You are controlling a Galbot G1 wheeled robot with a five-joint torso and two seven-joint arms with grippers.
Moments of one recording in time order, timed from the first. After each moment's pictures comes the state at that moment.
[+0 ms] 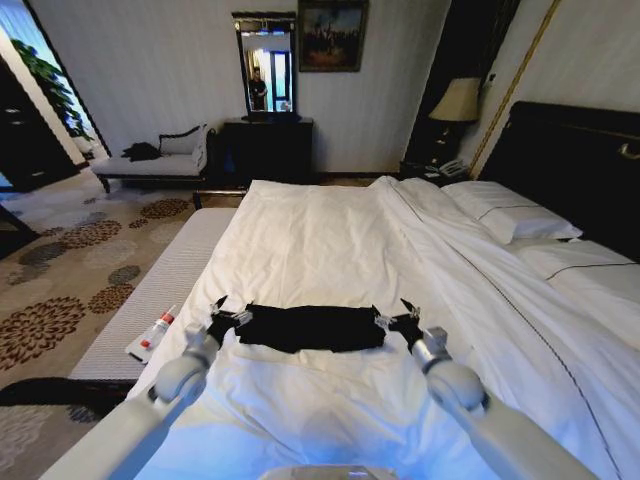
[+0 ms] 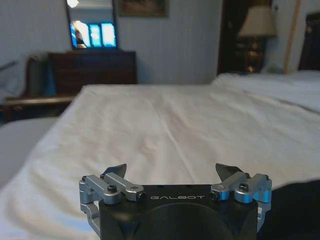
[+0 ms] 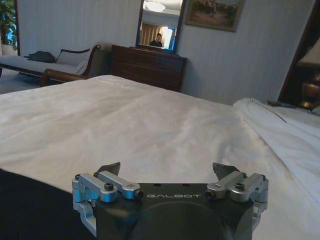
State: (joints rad) left arm 1.07 -0.77 -0.05 -1.85 -0.74 0.13 -0.26; right arm -1.17 0.79 0.20 1.85 0.56 -0.14 0.25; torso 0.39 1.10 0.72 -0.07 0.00
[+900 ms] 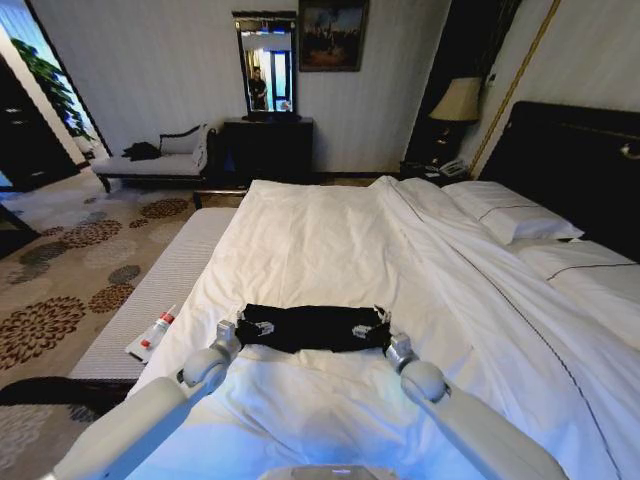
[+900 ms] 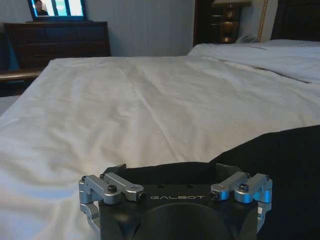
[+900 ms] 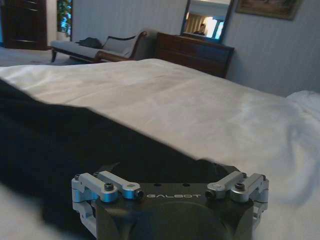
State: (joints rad) left arm 1.01 -0.74 0.08 -1.79 -0.76 0.13 -0.21; right arm -1.23 0.84 0.01 1.82 0.40 -0.06 0.22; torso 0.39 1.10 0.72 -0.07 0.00
